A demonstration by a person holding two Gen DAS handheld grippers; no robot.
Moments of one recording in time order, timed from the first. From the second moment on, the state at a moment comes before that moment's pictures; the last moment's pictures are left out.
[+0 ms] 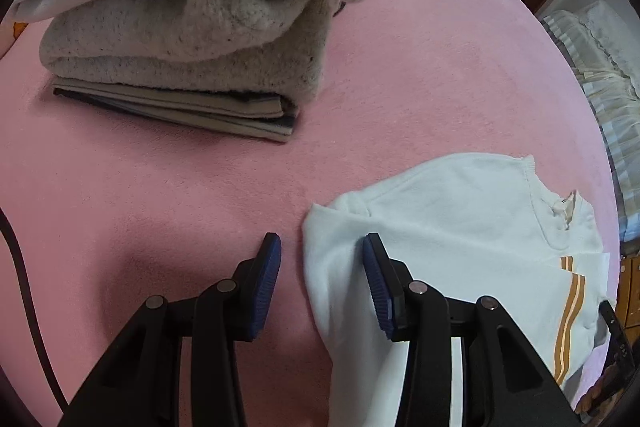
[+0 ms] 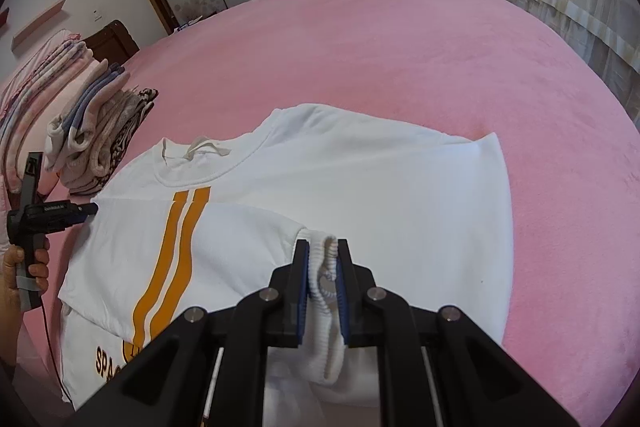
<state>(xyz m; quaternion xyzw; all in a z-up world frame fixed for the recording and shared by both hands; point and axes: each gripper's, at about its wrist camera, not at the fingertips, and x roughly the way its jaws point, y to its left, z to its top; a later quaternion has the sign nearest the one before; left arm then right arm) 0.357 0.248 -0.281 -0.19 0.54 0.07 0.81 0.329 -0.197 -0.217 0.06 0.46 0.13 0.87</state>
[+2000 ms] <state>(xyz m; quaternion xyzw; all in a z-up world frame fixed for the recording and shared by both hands) 0.178 0.165 -0.214 -0.14 0.48 0.11 0.86 0.243 -0.183 -0.177 0.05 0.46 0.14 0.87</state>
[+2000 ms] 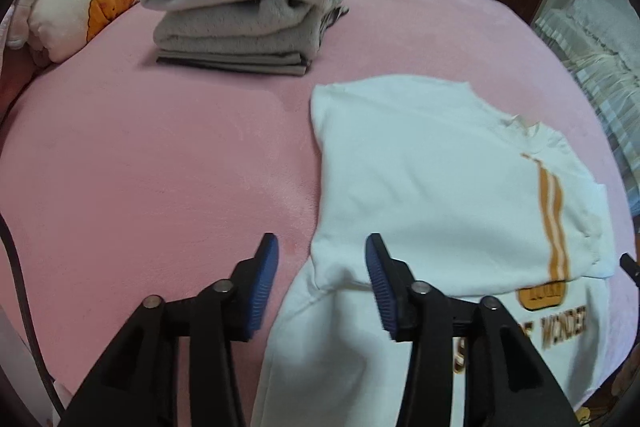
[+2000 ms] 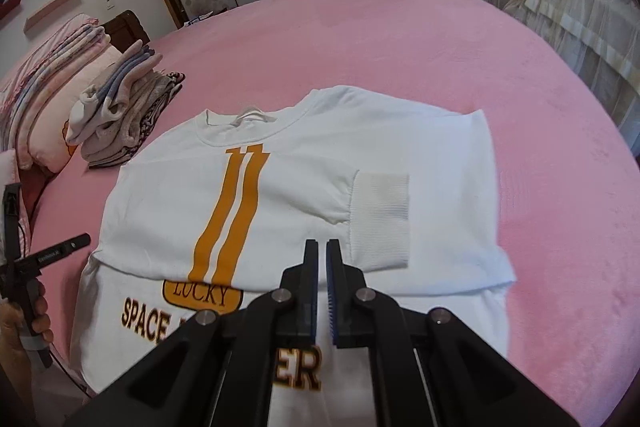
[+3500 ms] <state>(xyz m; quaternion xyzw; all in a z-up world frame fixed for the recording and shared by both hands) 0.003 0.120 -0.163 -0.11 0.45 0.10 0.88 0.058 -0.240 -0.124 0.04 0.41 0.14 0.90</state>
